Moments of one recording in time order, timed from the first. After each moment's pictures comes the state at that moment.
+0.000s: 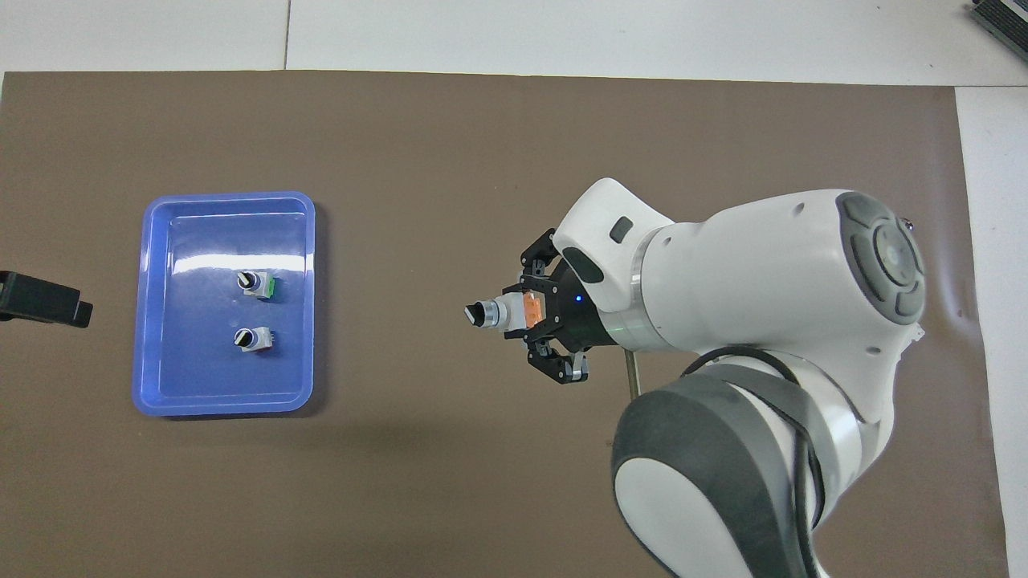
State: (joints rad) left arm -0.03 -0.08 -0.01 -1.54 -0.03 1.38 0.11; right arm 0.04 0.03 0.48 -1.78 0.51 2.06 -1.30
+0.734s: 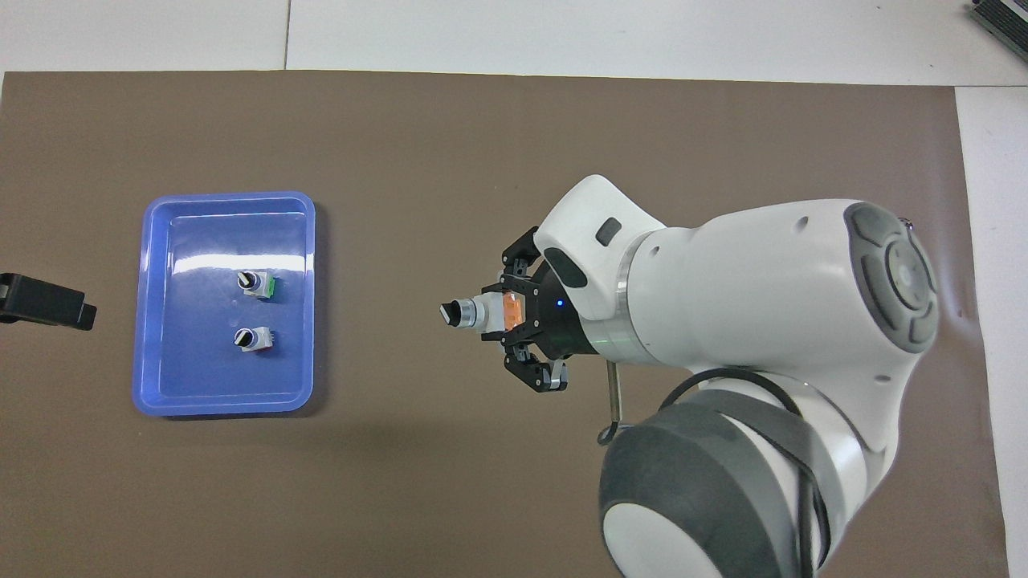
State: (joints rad) left arm -0.04 -0.09 -0.04 -1.54 -0.03 1.36 0.11; right arm 0.05 0.02 0.49 -1.74 0.51 2.07 -1.23
